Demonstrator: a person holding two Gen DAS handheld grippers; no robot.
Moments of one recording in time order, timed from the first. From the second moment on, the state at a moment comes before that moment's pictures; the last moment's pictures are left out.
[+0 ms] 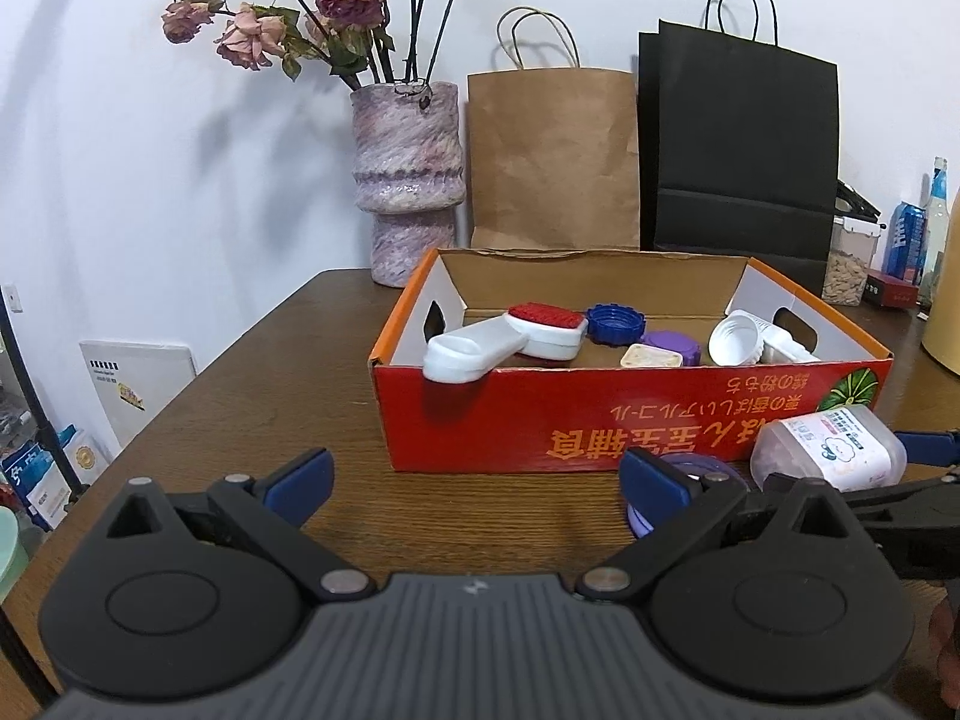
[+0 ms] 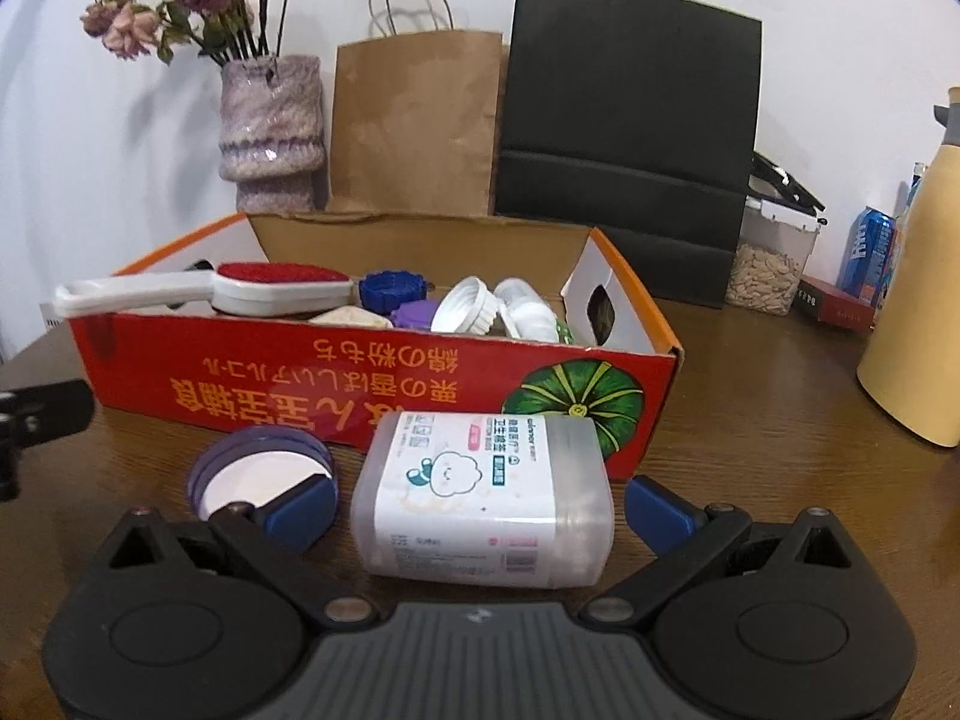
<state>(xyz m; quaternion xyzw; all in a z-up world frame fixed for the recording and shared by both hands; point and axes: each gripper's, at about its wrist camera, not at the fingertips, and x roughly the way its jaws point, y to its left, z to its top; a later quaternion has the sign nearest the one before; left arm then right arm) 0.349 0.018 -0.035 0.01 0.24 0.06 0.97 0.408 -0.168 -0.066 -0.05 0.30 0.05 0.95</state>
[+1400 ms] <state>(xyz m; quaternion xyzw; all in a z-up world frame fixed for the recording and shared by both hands) 0.372 -0.023 -0.053 0.00 0.27 0.05 0.96 0.403 -0.221 -0.054 -0.05 0.25 0.10 0.96</state>
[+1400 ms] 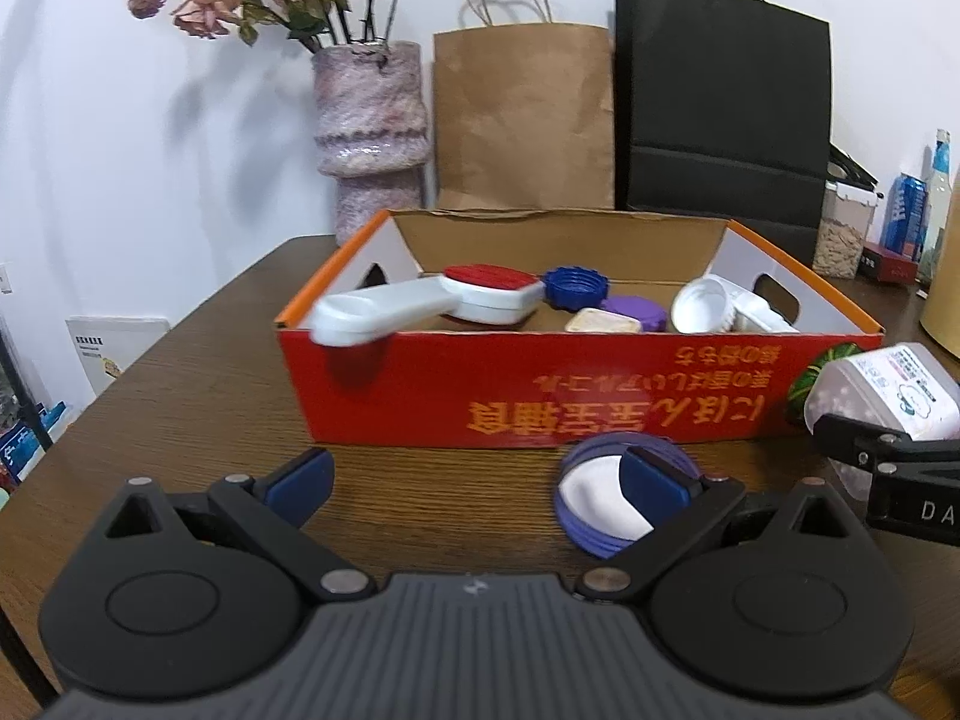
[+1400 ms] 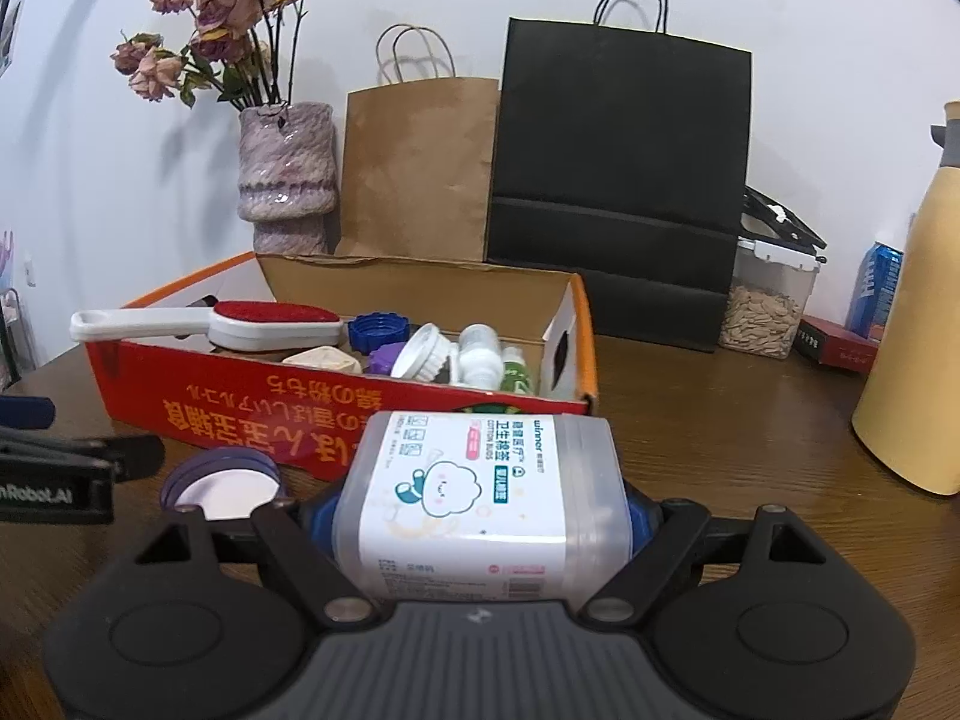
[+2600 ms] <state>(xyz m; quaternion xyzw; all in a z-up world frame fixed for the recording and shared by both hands) 0.409 -0.073 -0.073 0.02 0.34 0.03 0.94 0.407 -0.257 -0.054 -0.03 0.25 0.08 0.97</state>
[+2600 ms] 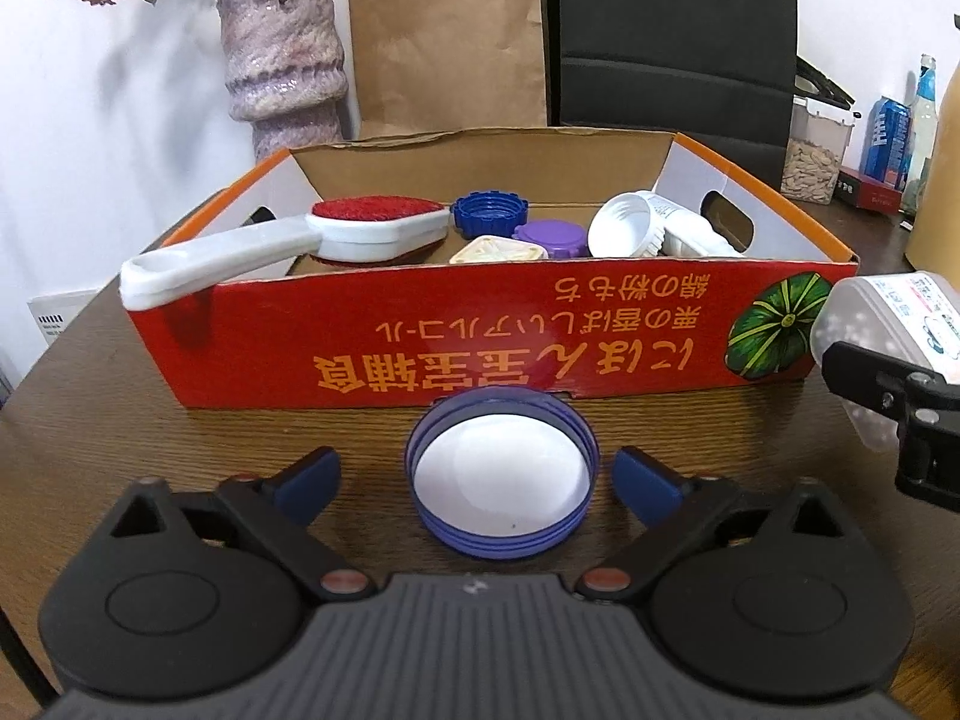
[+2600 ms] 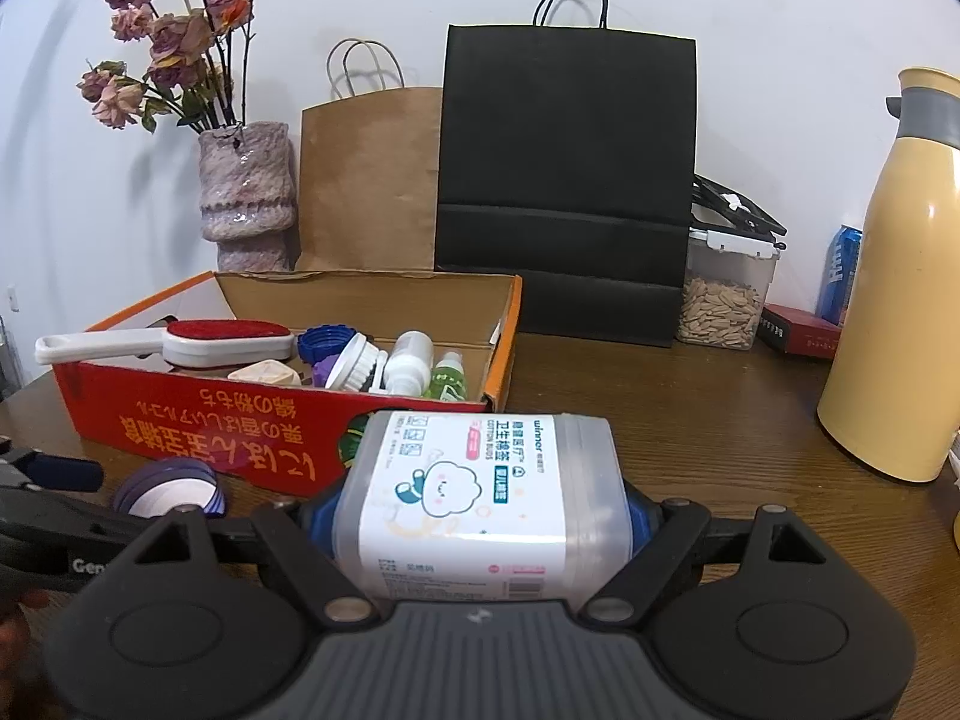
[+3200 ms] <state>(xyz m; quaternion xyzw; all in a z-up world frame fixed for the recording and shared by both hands) 0.397 -0.075 -0.064 0.02 0.31 0.01 0.95 0.399 -0.253 -0.051 -0.03 0.23 0.09 0.97</state>
